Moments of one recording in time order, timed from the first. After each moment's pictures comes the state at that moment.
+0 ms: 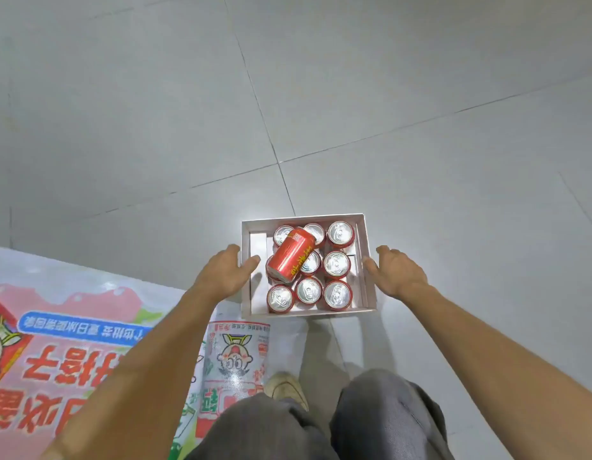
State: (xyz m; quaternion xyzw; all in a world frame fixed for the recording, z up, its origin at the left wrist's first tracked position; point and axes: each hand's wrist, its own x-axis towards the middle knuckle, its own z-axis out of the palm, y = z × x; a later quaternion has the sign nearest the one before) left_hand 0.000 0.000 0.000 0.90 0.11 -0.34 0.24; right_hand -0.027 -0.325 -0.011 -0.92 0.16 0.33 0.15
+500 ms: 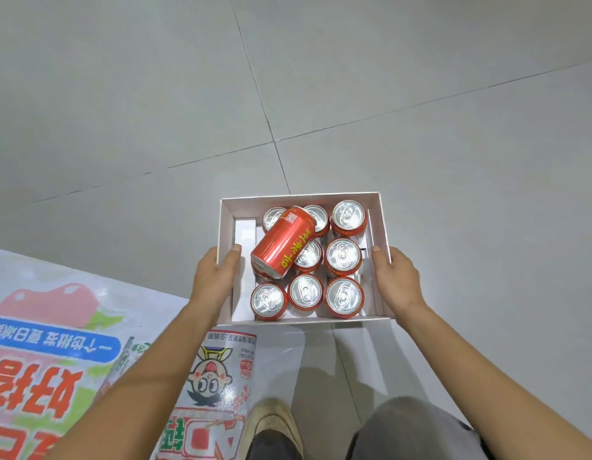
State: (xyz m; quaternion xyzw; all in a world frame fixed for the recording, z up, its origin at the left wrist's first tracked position) left_hand -0.030 -0.021 -0.110 0.78 0.31 -0.16 0.52; right_hand -0.049 -0.309 -0.127 -0.83 0.30 0.13 0.45
